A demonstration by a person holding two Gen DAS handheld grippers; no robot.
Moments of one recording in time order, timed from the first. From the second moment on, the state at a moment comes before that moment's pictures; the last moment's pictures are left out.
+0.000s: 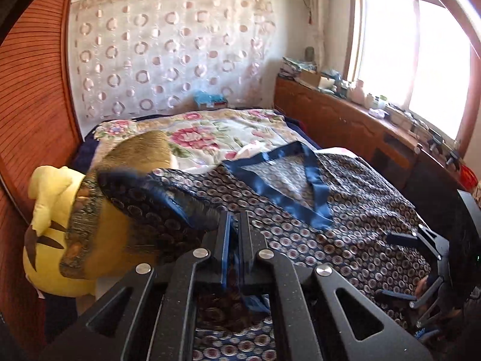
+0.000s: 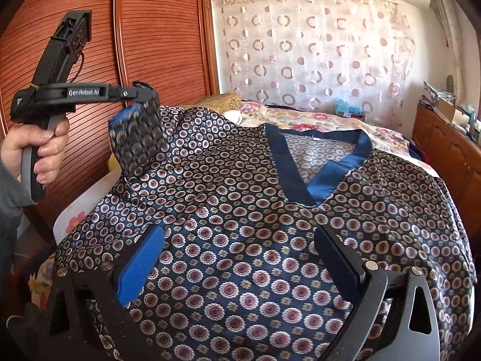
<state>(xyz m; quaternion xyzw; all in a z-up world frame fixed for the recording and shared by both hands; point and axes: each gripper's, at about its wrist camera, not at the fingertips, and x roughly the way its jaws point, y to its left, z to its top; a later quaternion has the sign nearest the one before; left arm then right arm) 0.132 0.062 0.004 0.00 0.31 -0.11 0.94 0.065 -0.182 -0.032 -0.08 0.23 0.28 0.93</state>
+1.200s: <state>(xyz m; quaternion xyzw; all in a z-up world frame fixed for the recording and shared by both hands) 0.120 0.156 -0.028 -0.06 0.29 -0.01 0.96 0.221 0.020 -0.044 -0.23 0.29 0.46 0.81</state>
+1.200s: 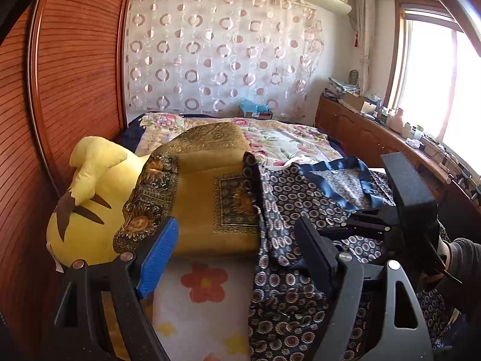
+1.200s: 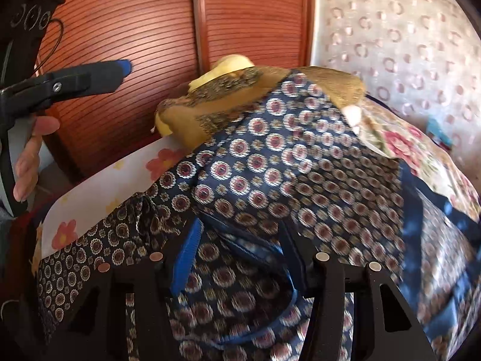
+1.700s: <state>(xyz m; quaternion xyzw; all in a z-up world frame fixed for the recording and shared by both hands) 0.130 0.158 -0.044 -0.07 0.31 -0.01 0.95 0.265 0.040 -0.059 -0.24 0.29 0.49 0.79</state>
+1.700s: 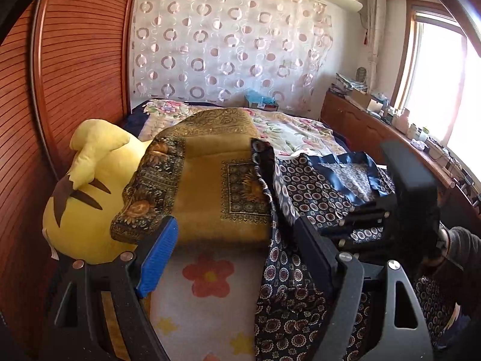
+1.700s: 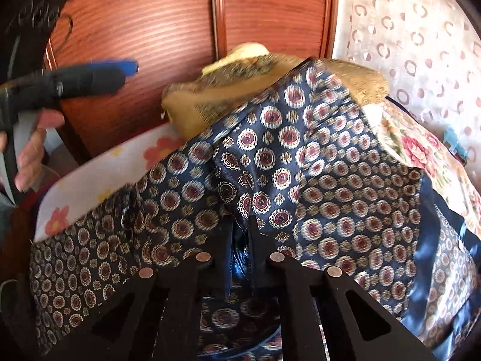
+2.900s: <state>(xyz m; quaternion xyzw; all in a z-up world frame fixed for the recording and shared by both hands) 0.252 0.129 -0.056 -0.02 0.38 -0.07 0.92 0.284 -0.247 -0.071 -0.04 0.35 0.16 0.92</state>
